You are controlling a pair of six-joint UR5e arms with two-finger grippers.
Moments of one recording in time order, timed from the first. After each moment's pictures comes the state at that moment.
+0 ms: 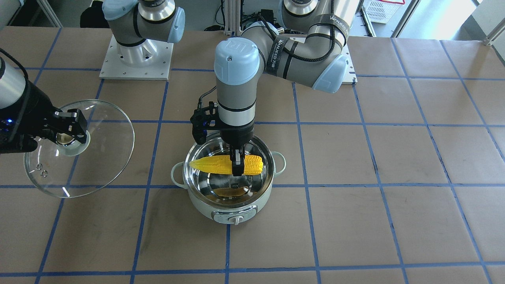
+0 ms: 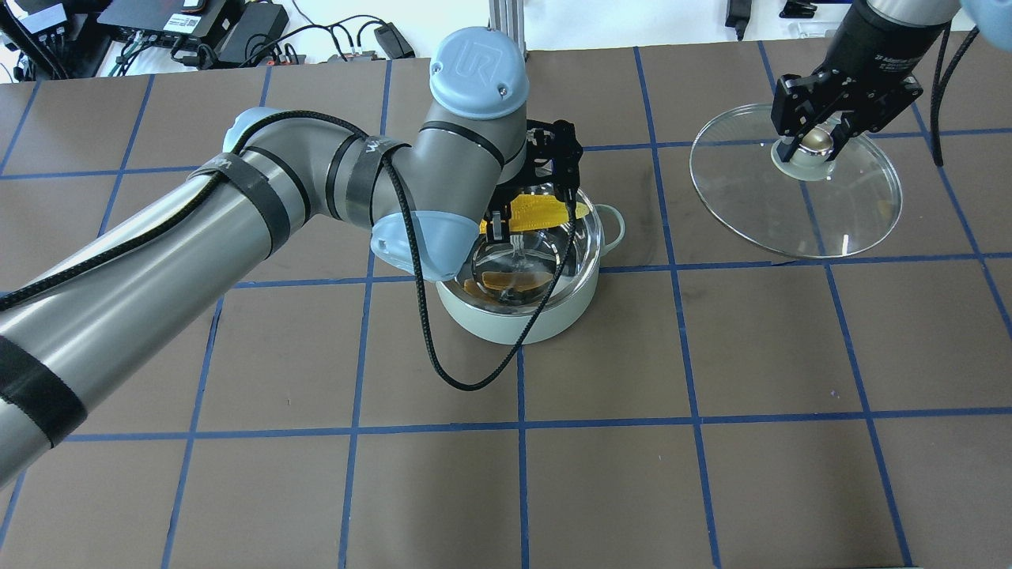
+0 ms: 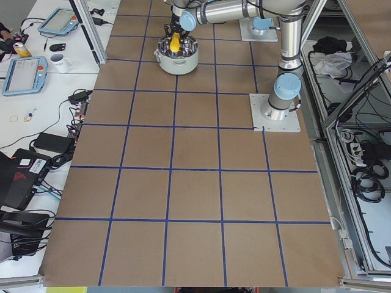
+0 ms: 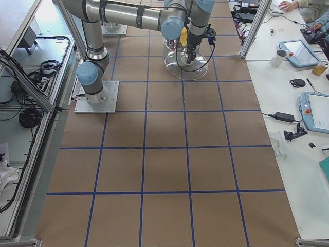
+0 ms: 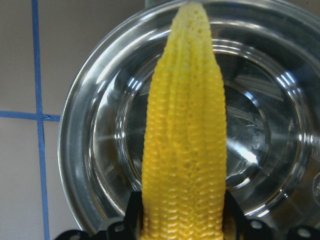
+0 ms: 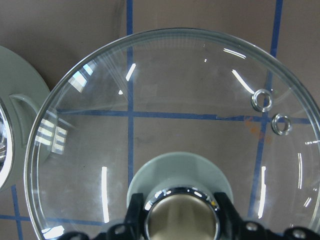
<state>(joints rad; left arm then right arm) -1.97 -1.92 -1.62 -0.99 1.66 1.13 1.37 -1.40 1.46 -1.53 -1.52 -0.24</state>
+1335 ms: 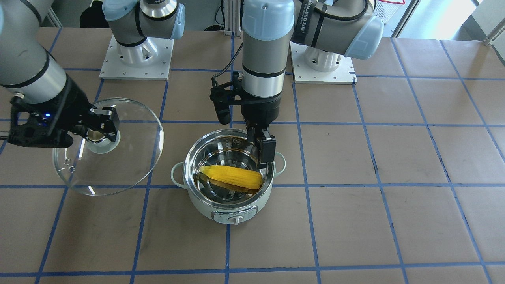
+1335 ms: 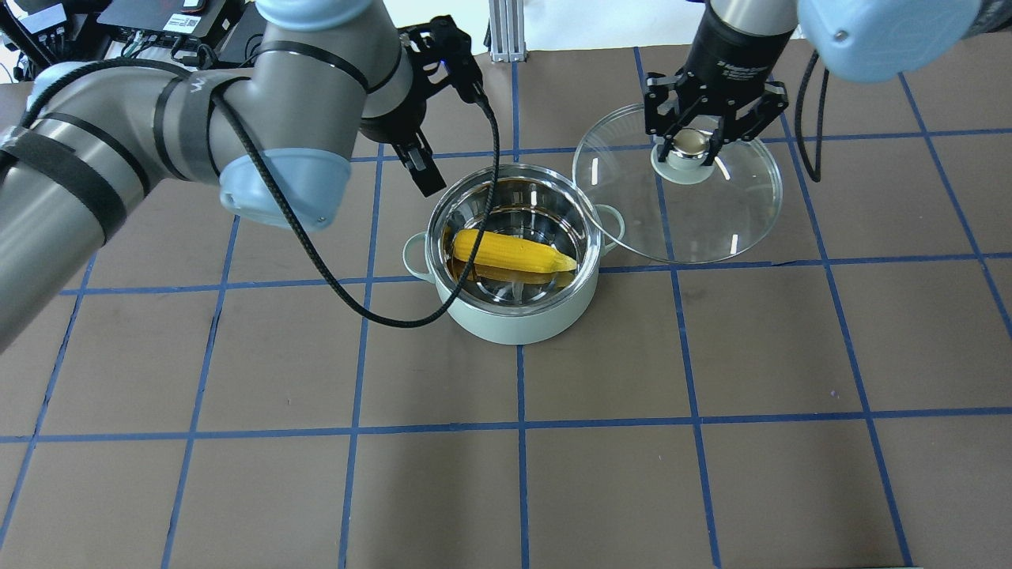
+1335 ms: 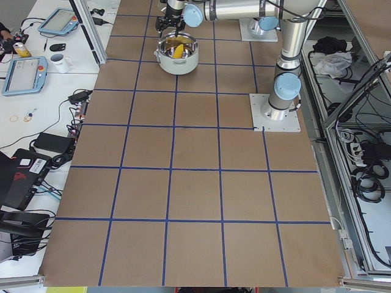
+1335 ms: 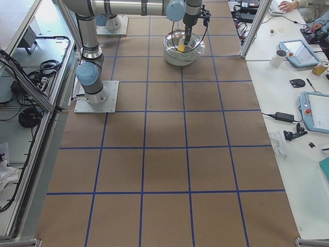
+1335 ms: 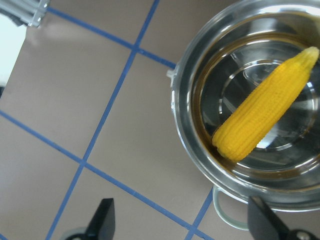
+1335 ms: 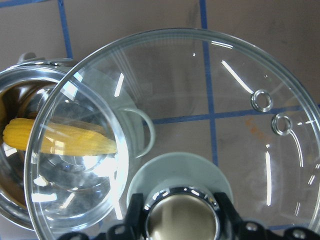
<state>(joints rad) -1.80 -1.76 -1.62 -1.04 1.60 0.88 1.62 -1.39 1.44 -1.58 -1.49 0.14</state>
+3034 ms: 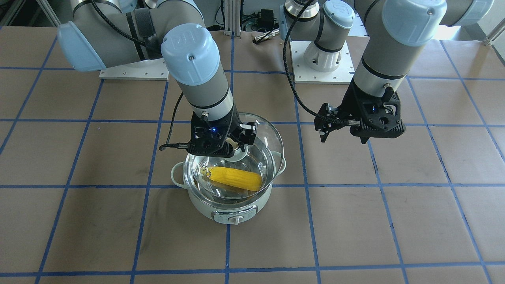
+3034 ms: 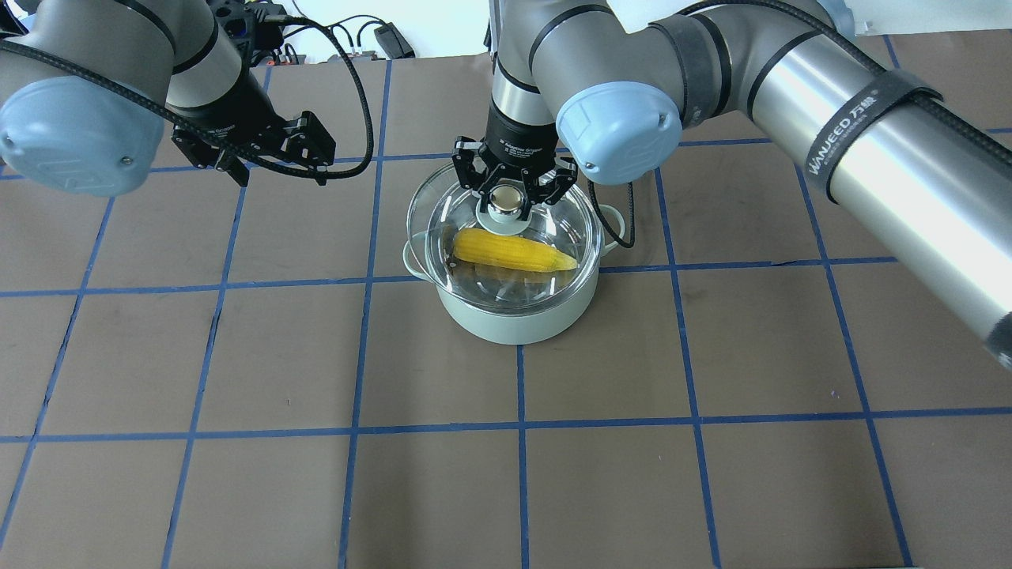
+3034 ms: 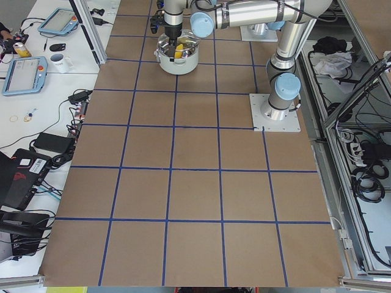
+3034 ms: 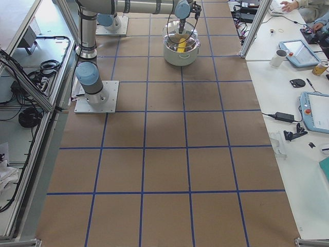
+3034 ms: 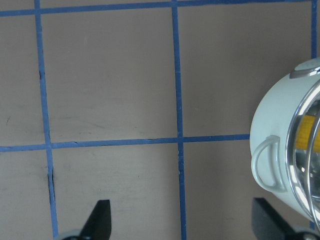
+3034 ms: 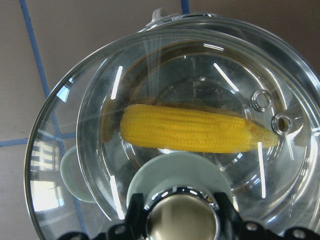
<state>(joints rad) -1.54 -1.66 -1.63 -1.35 1.58 0.05 1.90 -1.22 1.45 -1.82 -1.37 0.49</state>
